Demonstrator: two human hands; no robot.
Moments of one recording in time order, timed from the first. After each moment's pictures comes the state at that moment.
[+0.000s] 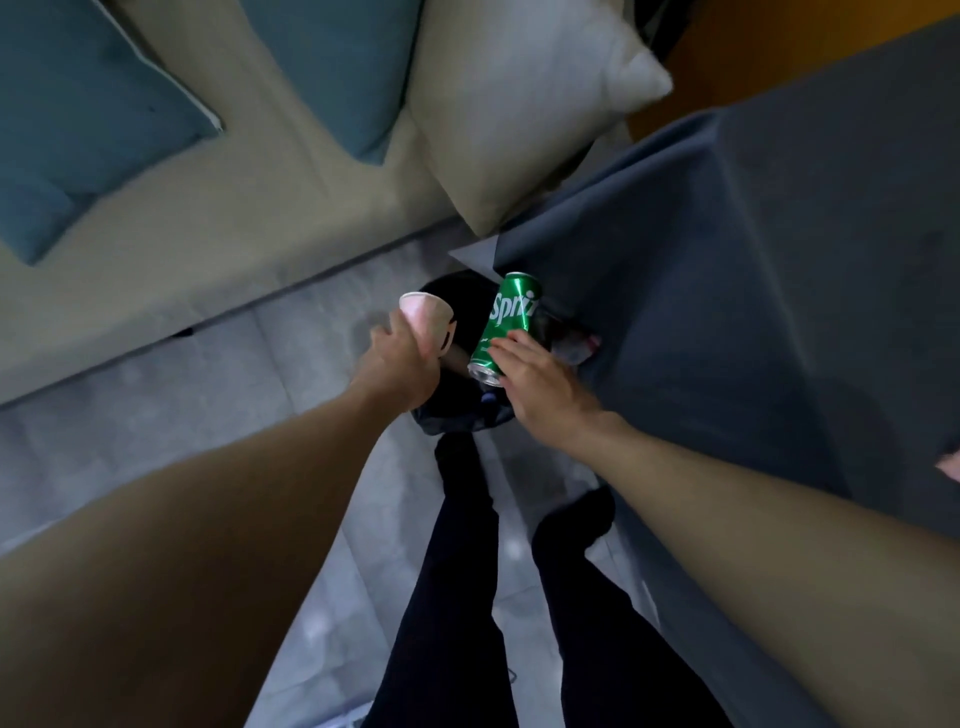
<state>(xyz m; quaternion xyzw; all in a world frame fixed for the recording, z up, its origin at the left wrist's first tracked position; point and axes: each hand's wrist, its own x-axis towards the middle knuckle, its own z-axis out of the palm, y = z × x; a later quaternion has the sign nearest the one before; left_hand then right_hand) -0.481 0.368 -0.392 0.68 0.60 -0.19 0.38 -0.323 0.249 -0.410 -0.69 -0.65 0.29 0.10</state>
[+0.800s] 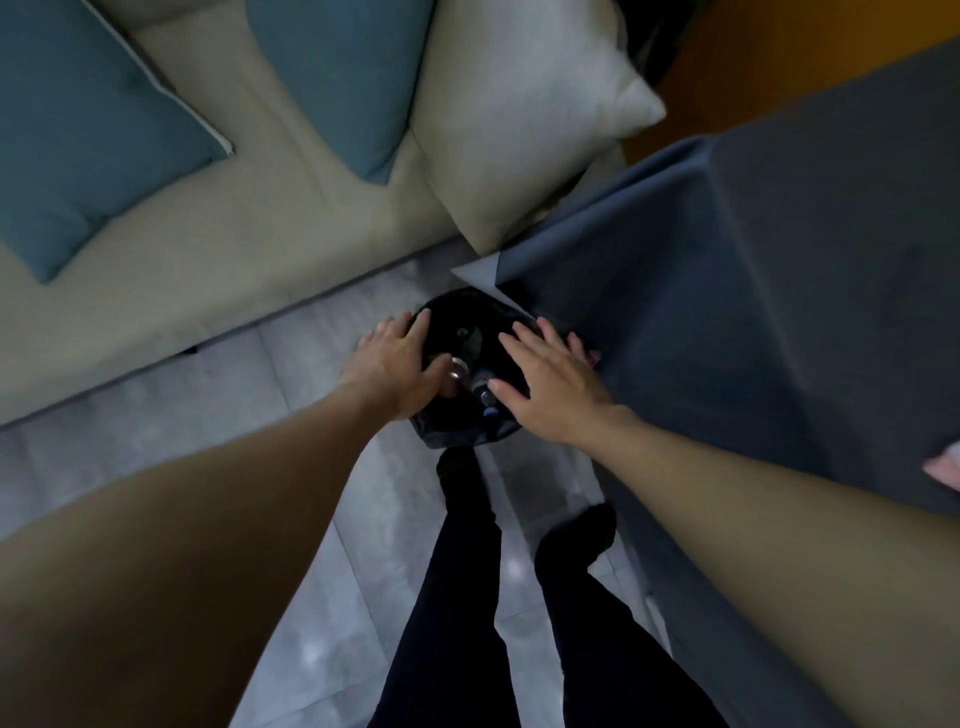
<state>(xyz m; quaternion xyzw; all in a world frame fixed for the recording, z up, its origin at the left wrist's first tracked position) -0.495 0.389 -0.381 0.82 0.45 -0.19 0.30 -0.312 0.268 -0.376 -0.73 -0.58 0.35 -0.04</state>
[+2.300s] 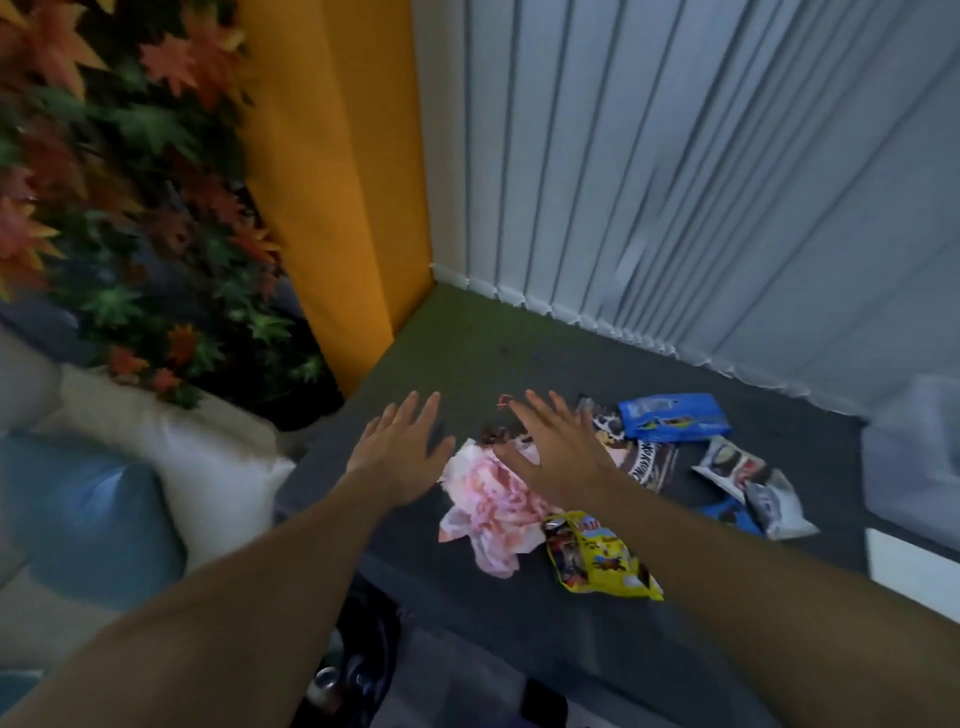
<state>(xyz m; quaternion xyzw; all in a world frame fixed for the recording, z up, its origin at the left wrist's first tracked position) -0.175 0.224 -0.041 0.98 0.10 -0.13 0.14 -0.098 -0.002 -0.050 -0.94 -0.30 0.11 0.10</state>
